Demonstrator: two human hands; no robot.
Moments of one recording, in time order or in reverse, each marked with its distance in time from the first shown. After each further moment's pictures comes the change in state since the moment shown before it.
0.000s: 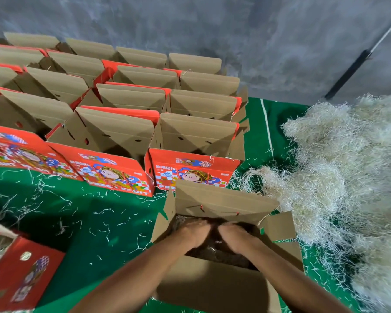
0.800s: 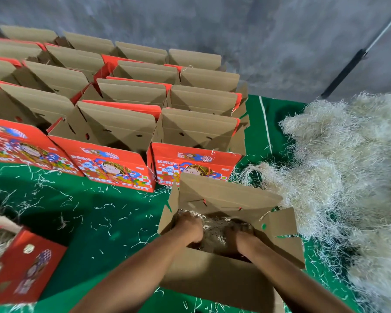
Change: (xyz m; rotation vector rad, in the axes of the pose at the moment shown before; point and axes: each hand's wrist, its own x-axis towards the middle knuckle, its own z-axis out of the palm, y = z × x) left_hand -0.010 -0.004 0.003 0.115 -0.181 -0.259; right_hand -0.007 0.007 0.030 -0.130 -0.143 0.200
